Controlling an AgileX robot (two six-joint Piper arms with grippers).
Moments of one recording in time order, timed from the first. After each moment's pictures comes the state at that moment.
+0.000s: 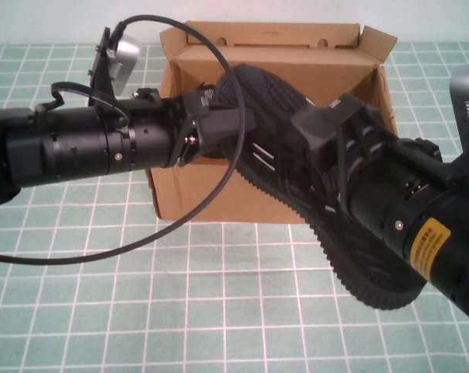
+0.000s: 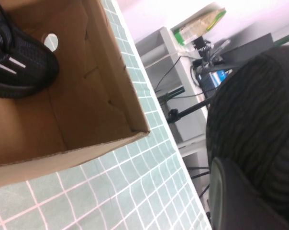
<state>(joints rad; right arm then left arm) 1.08 1.19 -0.85 -1.62 0.59 3.00 -0.34 1.50 -0.98 -1.66 0.80 0.94</state>
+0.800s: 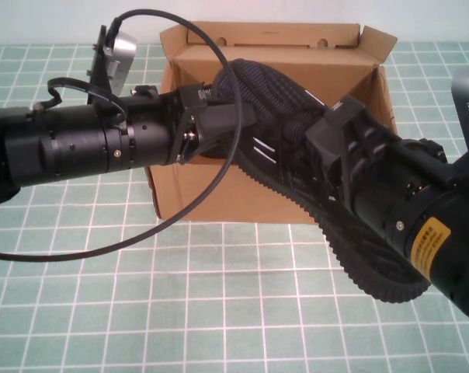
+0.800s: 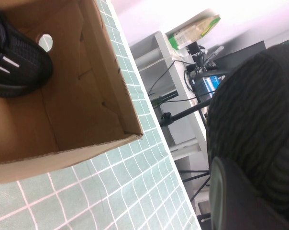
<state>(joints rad) 1.08 1.19 -0.85 -1.60 0.63 2.96 -0.34 1.50 -0.98 -1.68 0.81 0.92</state>
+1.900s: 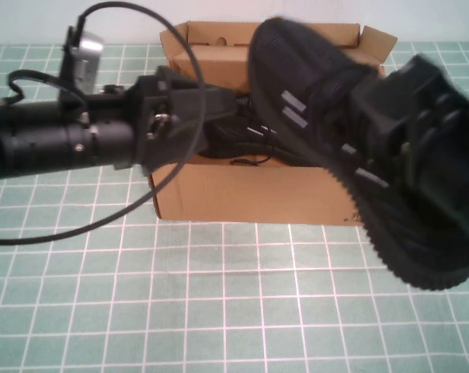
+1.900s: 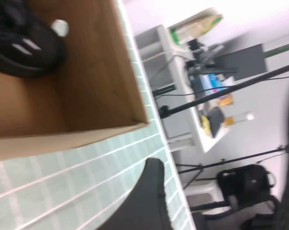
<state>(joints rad) 1.08 1.05 -0.85 -1.61 0.66 2.82 -0.22 1.49 -0.98 -1.59 0.93 0.78</state>
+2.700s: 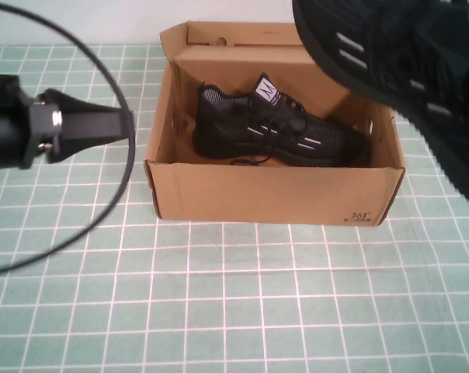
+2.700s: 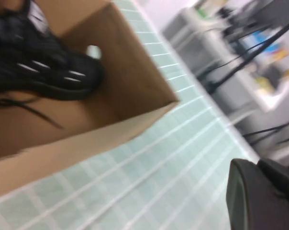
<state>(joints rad) 0.75 0.97 -0.91 -1.47 0.30 2.29 0.06 1.29 -0.98 -1.30 1.15 0.91</state>
